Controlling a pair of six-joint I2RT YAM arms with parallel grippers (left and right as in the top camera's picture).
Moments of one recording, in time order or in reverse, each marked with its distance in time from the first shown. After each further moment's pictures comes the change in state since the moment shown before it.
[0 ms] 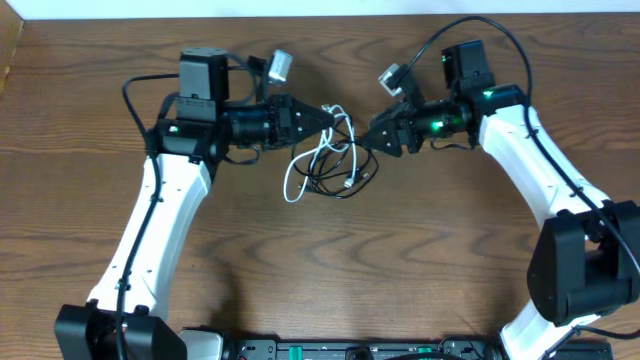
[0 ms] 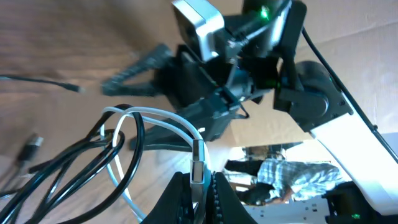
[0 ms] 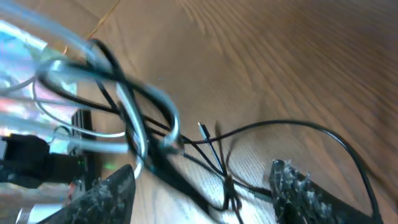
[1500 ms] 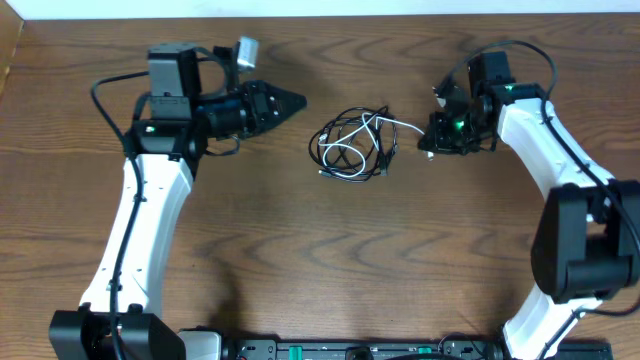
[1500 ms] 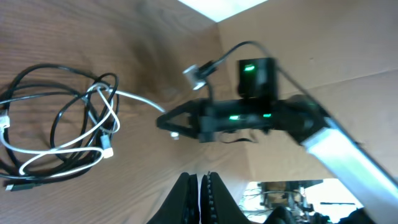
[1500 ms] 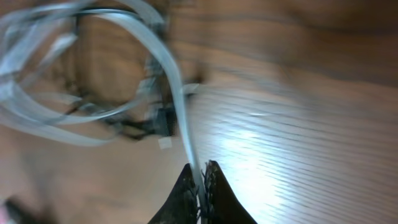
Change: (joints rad) left arm 0.096 -0.005 0.000 0.053 -0.084 -0.020; right arm -0.132 0.076 -0.002 -0.164 0.444 0.399
